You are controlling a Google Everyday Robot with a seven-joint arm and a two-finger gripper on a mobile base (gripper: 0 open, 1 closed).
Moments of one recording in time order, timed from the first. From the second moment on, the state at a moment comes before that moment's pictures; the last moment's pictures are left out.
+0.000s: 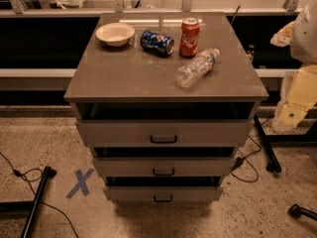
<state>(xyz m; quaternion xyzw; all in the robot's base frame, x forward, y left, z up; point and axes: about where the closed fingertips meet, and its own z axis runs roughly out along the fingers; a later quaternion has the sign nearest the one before) 0.438 -0.216 0.977 -0.60 0.78 -0.04 0.16</state>
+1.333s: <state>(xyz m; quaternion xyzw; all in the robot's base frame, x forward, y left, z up) 0.436 -0.224 0.891 -0.61 0.74 0.05 0.27</state>
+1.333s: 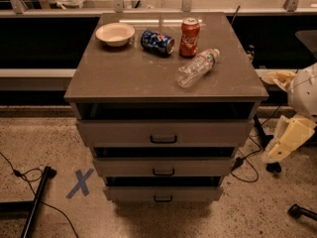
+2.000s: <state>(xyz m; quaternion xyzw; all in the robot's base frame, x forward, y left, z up) 0.439 -0.222 0.819 -0.61 0.74 0.10 0.26</state>
